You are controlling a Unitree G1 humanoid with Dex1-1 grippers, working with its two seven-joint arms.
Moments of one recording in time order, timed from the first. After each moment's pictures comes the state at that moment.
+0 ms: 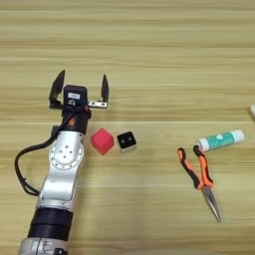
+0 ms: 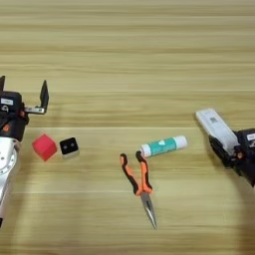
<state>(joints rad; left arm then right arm) -0.14 0.07 0.01 0.09 0.08 -0.25 0.04 0.05 -0.54 -0.30 0.23 0.26 0.08 0.53</state>
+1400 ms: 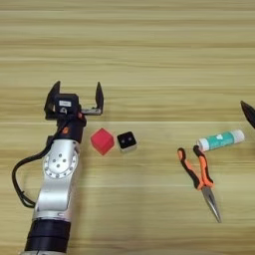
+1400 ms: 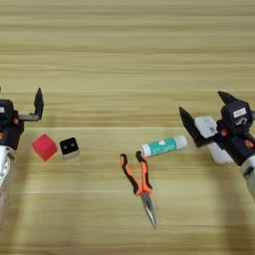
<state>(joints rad) -0.06 0.05 0.03 0.04 0.00 -0.20 0.00 0.12 -0.50 -0.24 -0.36 0.34 0.19 0.49</state>
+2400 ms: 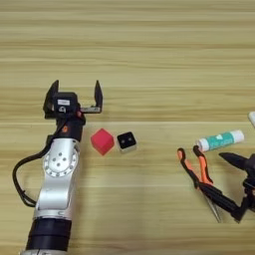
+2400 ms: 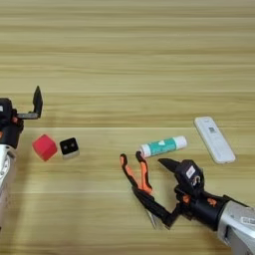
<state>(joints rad) -0.07 0.04 0.04 0.04 -0.01 -0.20 0.01 0.45 -0.57 -0.02 -0.55 0.40 0.36 0.69</state>
